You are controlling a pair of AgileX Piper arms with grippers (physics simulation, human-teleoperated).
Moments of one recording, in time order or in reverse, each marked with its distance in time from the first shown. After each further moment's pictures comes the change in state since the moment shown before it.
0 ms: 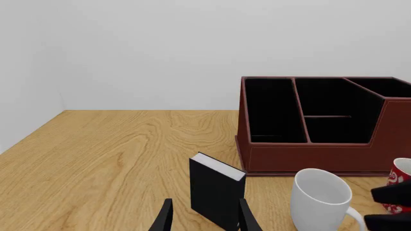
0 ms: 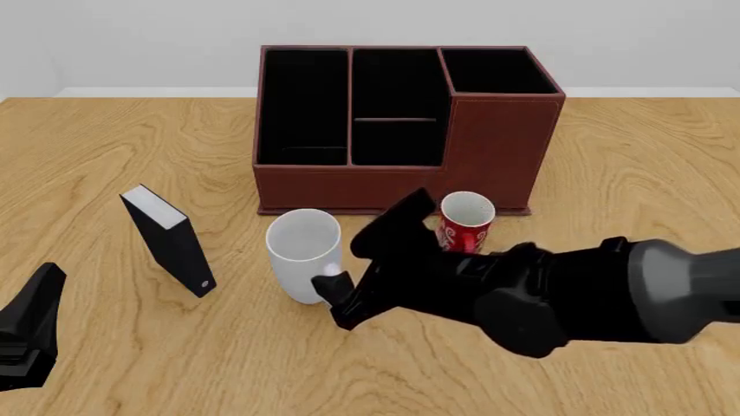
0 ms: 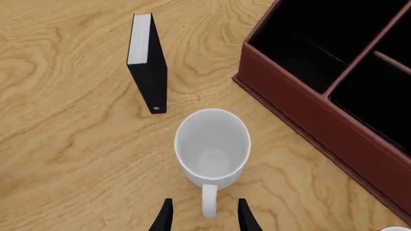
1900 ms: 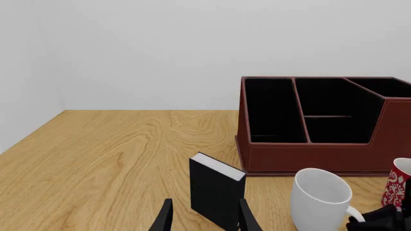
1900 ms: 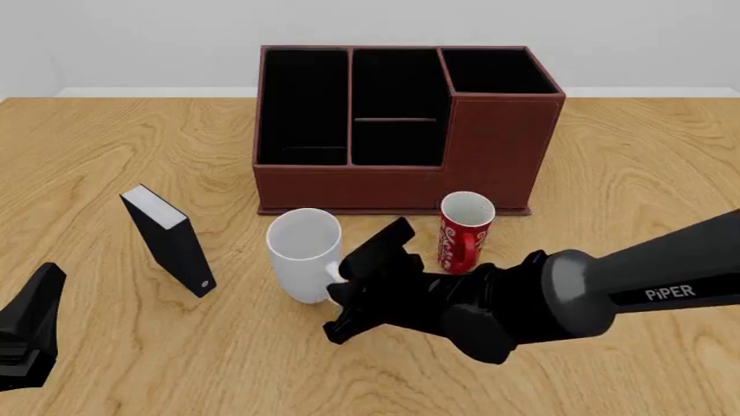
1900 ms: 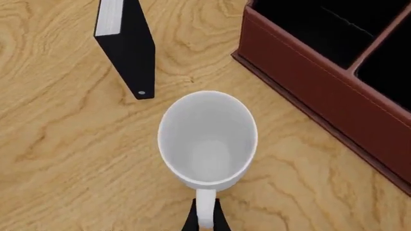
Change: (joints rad) left arm 0.000 0.000 0.000 0.000 0.000; right arm -0.012 0.196 -0.027 -0.097 0.037
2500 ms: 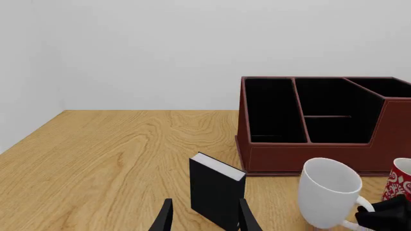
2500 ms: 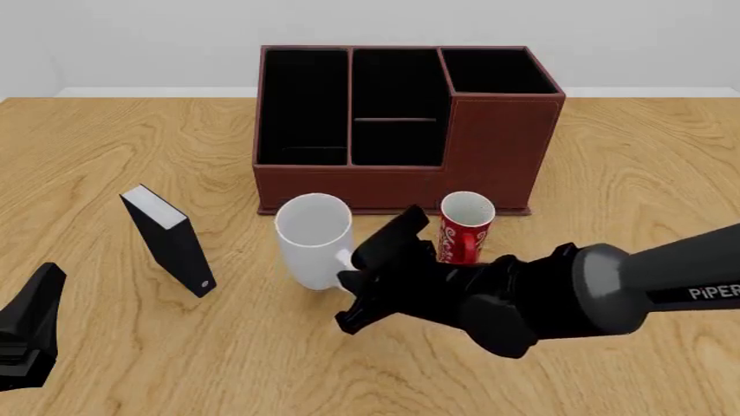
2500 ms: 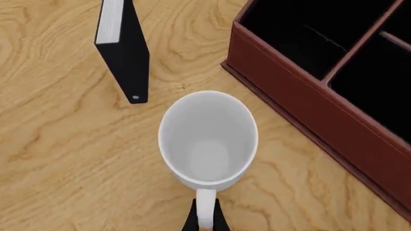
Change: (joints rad) left arm 0.000 0.000 0.000 0.000 0.000; right arm -0.027 -0.068 0.028 0.006 -0.072
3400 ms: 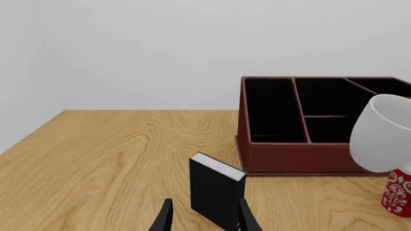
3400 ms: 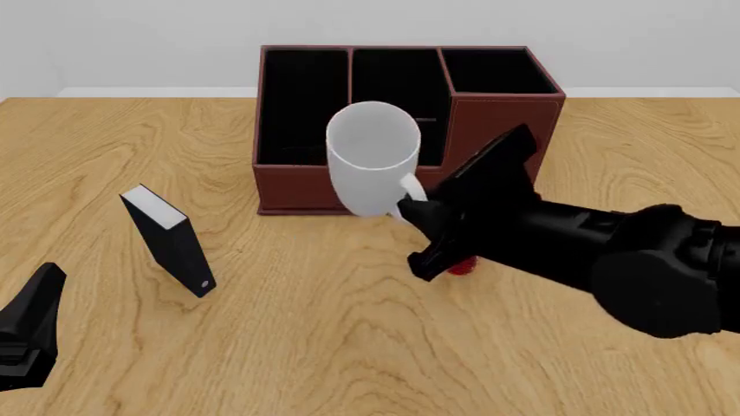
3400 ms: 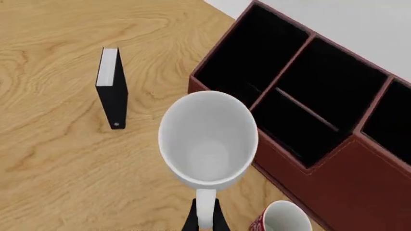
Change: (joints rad) left arm 0.000 0.000 0.000 0.000 0.000; right arm -0.117 -0.447 0.069 0.200 -0.145
